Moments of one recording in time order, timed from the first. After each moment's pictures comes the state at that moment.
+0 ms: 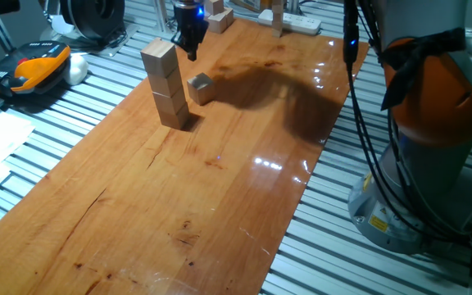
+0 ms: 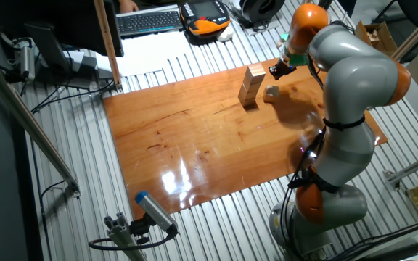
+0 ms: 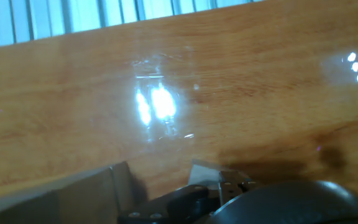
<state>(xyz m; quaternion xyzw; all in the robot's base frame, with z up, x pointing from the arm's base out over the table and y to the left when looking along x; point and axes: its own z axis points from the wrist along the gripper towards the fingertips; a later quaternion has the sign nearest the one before) 0.617 -0.166 0.143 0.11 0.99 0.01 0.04</state>
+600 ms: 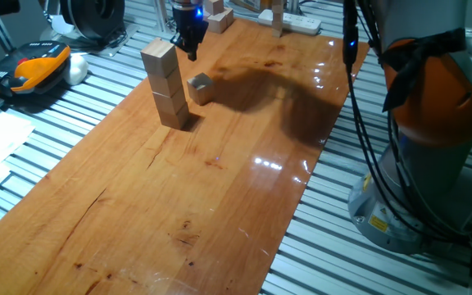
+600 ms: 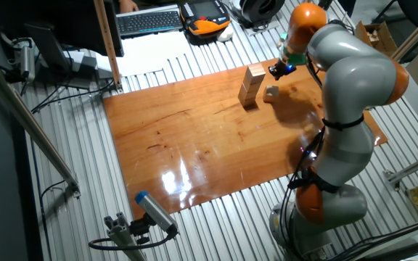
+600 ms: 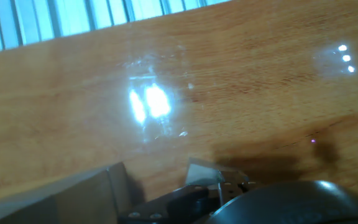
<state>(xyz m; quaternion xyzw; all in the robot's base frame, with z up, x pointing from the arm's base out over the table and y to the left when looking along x) 0.616 -0.167 0.142 0.07 1.00 0.01 0.03</state>
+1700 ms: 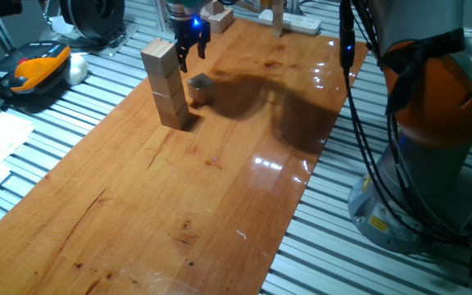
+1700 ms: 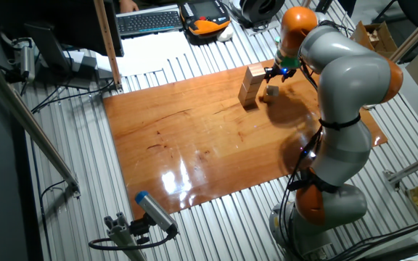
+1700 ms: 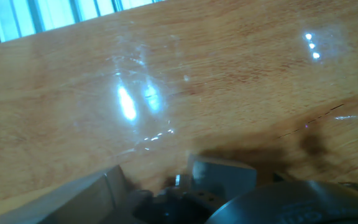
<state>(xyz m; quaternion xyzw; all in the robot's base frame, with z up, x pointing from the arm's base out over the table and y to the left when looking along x) 0.612 -0.160 0.120 0.13 0.99 -0.03 0.03</state>
